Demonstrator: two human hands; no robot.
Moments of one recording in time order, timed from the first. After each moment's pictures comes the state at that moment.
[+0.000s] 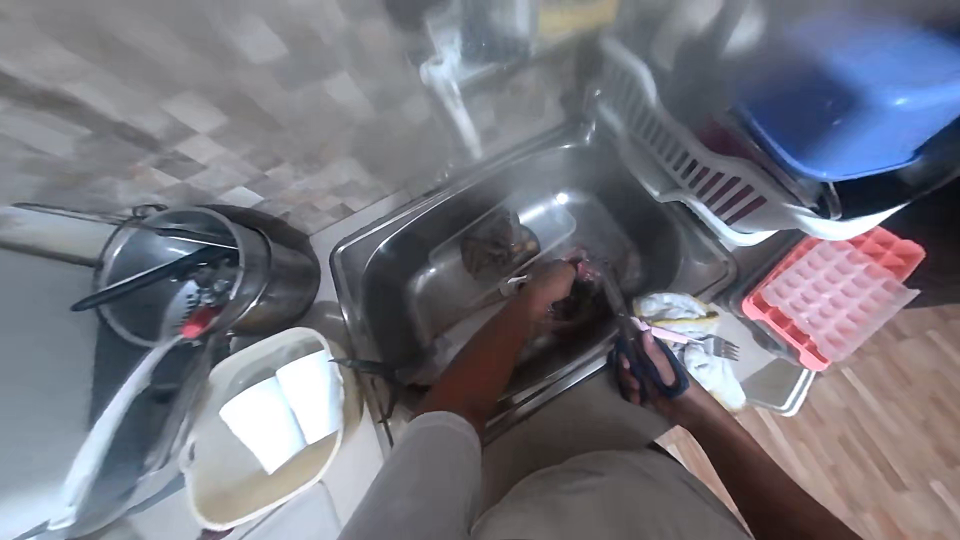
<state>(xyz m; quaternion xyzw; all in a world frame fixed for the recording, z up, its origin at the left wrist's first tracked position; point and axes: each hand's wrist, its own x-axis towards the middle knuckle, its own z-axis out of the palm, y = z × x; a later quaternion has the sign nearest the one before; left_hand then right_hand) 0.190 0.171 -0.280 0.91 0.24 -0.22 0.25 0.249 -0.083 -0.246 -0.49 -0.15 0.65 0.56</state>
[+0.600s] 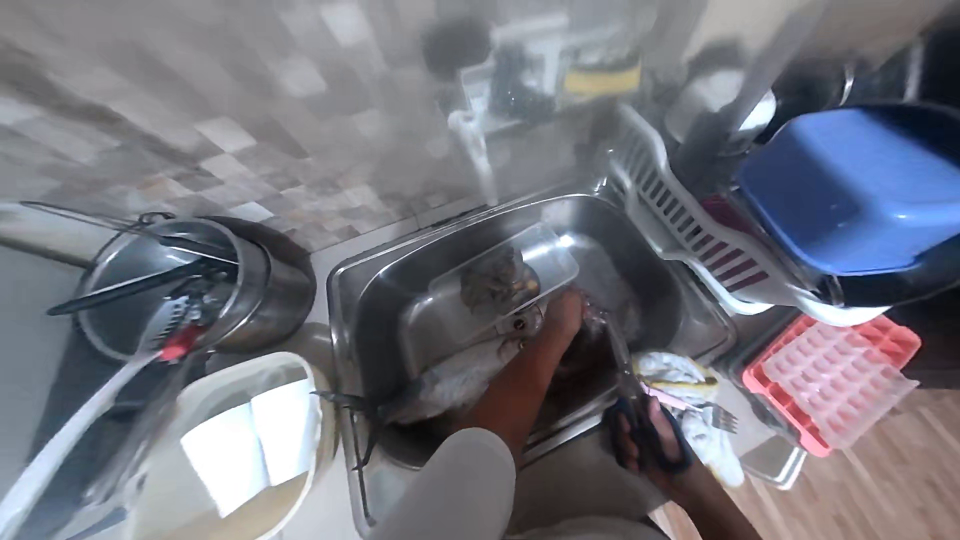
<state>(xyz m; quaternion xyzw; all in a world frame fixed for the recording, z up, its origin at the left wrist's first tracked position) 0.235 0.164 -0.311 0.85 0.41 -0.10 0.33 0.252 -0.089 -0.264 -0.41 -0.15 0.66 0.61</state>
